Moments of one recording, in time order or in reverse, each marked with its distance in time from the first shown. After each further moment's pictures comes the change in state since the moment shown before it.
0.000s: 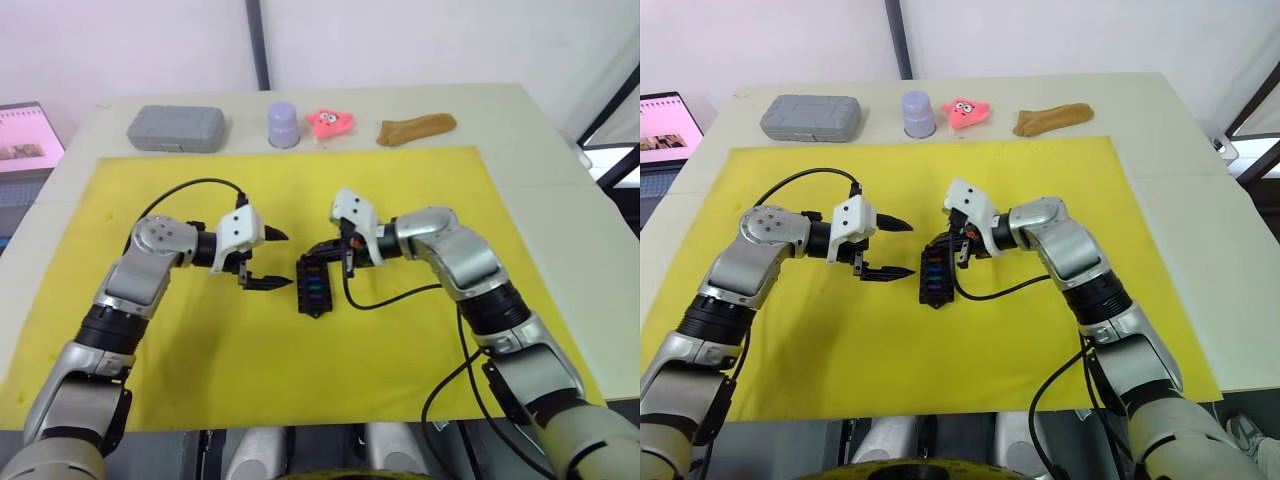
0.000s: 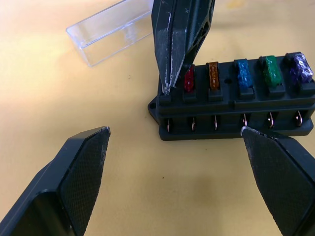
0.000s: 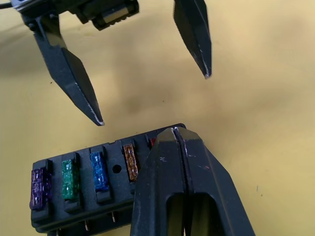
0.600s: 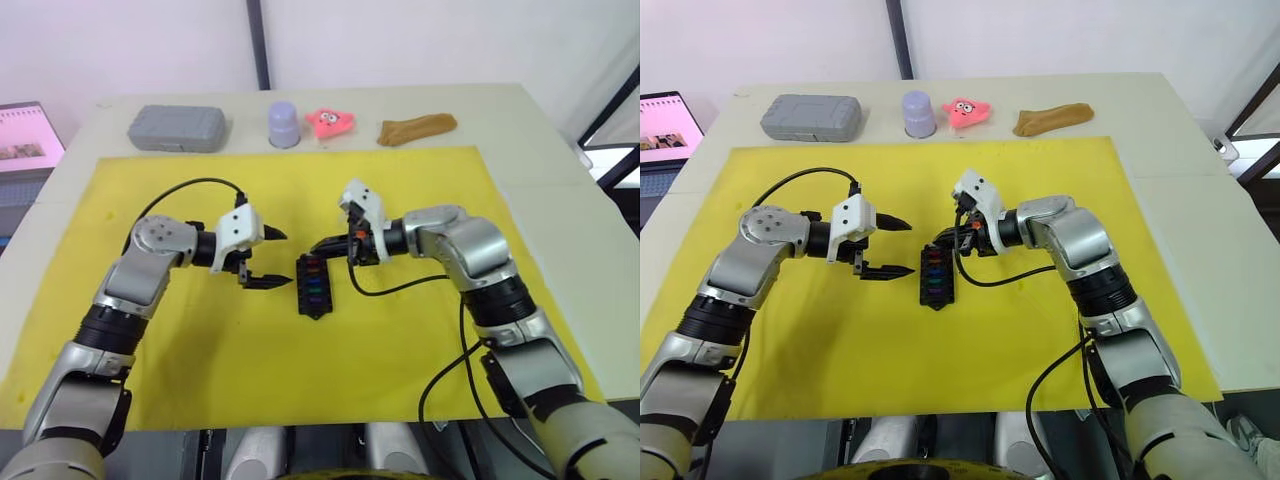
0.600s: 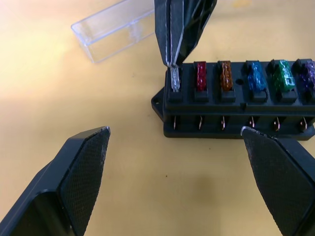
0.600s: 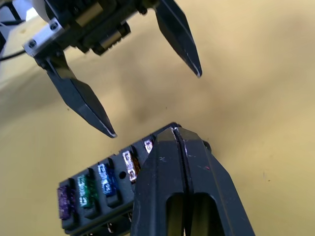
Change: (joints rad) left arm 0.000 0.002 0.009 -0.007 -0.002 0.014 0.011; right arm -0.032 0.006 -0.094 -0.014 0.141 0.168 -0.030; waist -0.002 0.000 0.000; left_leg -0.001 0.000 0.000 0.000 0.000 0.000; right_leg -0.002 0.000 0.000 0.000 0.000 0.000
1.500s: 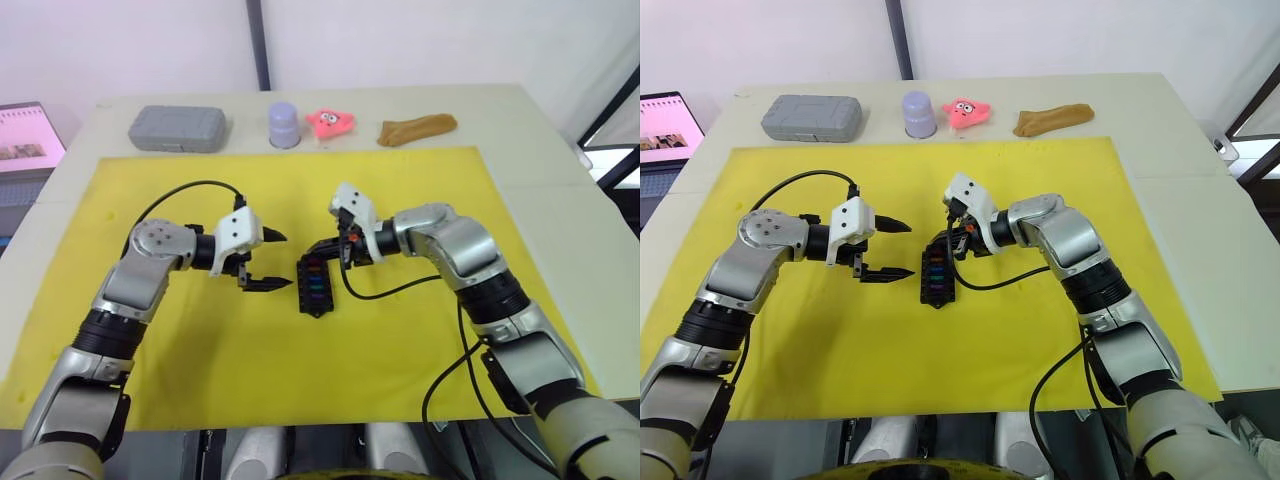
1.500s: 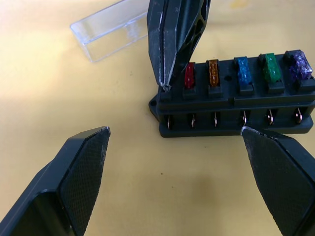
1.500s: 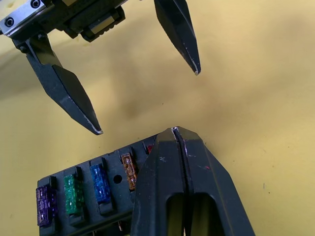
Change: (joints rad) left arm 0.025 0.000 0.007 -0.021 -0.002 0.001 0.008; right arm -0.027 -0.011 0.115 0.072 -0.047 -0.087 -0.008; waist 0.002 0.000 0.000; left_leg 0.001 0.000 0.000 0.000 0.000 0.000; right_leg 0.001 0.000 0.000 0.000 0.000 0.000
